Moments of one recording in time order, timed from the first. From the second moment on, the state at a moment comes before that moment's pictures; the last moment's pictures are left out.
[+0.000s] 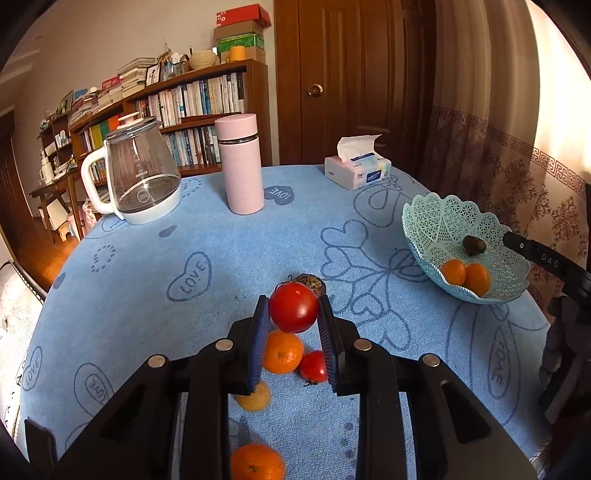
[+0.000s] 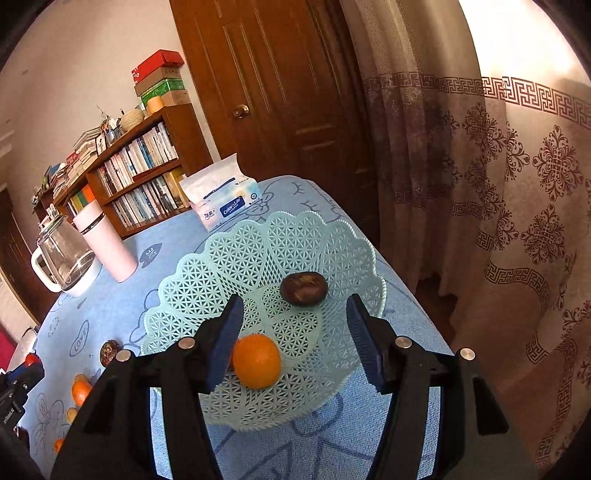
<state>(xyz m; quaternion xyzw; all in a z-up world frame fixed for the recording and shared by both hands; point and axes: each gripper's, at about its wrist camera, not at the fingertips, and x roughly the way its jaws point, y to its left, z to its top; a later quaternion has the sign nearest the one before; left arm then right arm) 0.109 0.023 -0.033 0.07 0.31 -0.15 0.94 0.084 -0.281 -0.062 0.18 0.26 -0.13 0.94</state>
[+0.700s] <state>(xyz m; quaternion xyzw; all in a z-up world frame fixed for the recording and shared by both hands) 0.155 -0.098 -0.040 0.12 0.32 -0.25 0.91 0.070 -0.277 -0.061 0.17 0.21 -0.18 0.94</state>
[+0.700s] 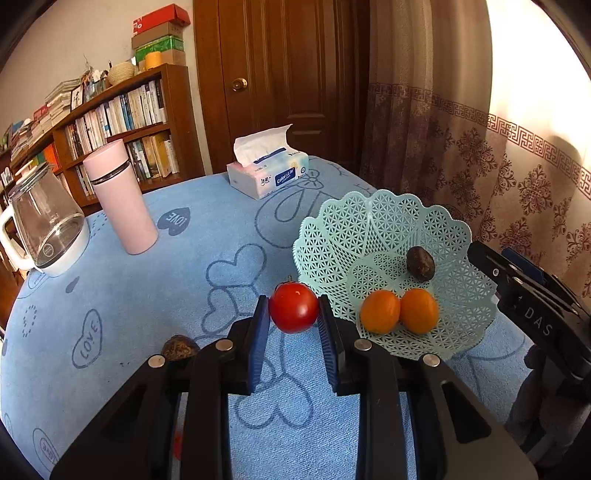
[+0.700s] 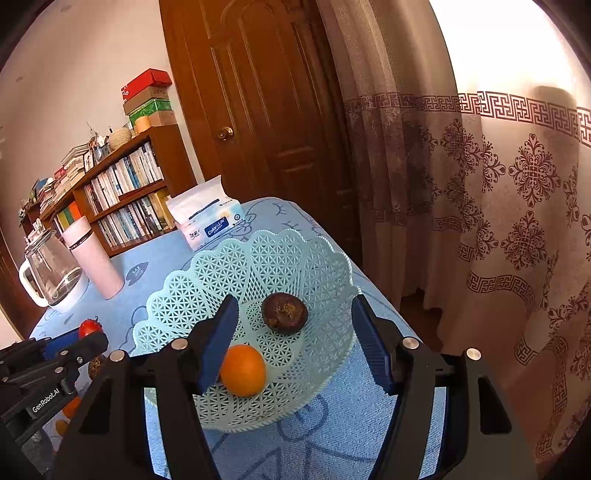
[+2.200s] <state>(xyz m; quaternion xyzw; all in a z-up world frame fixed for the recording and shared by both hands) 0.170 -0.144 -0.046 0.16 0.29 -0.24 0.91 0.062 -0.286 -0.058 0.18 0.20 -0.21 0.94</state>
